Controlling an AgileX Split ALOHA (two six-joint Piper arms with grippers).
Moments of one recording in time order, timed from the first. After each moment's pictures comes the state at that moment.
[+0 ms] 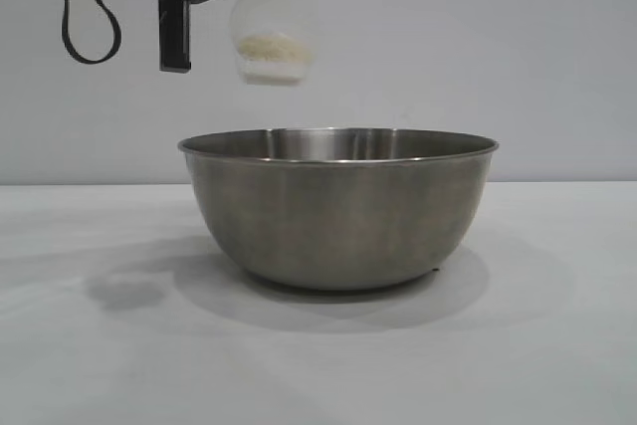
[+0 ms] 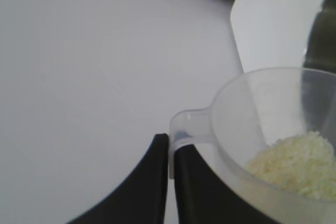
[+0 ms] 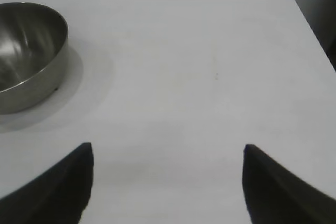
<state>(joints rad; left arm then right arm) -0.23 1.93 -1.02 1.09 -1.14 0.96 0.01 -0.02 -0.49 0.07 1.14 -0.07</state>
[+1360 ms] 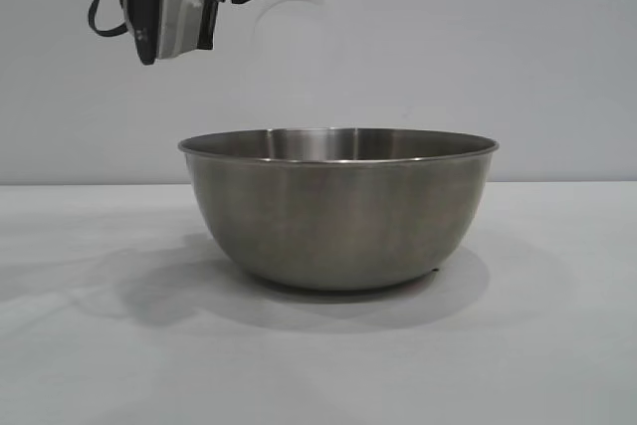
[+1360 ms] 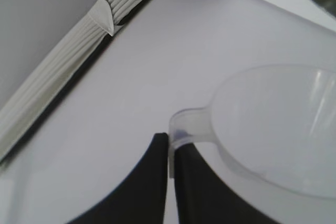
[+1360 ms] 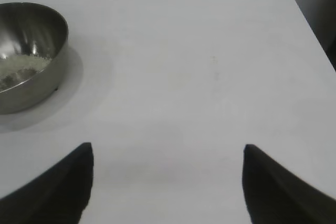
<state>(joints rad) -0.29 1.93 -1.02 1.06 -1.14 1.81 0.01 -0.02 -0.49 0.07 1.14 -0.07</state>
